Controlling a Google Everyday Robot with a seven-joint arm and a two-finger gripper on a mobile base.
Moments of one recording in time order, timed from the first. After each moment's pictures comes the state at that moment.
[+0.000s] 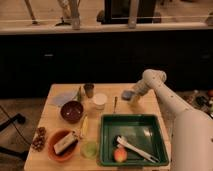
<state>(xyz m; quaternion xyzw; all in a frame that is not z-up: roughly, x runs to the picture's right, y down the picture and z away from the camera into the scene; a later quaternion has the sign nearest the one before) 0.199 0.054 0.986 -0.25 -0.13 0.18 0.94</state>
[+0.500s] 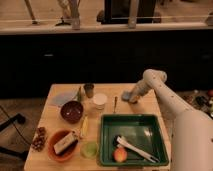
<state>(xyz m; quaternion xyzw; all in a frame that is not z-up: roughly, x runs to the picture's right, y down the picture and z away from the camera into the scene) 0.201 0.056 0.983 -0.25 -0.13 0.17 0.94</state>
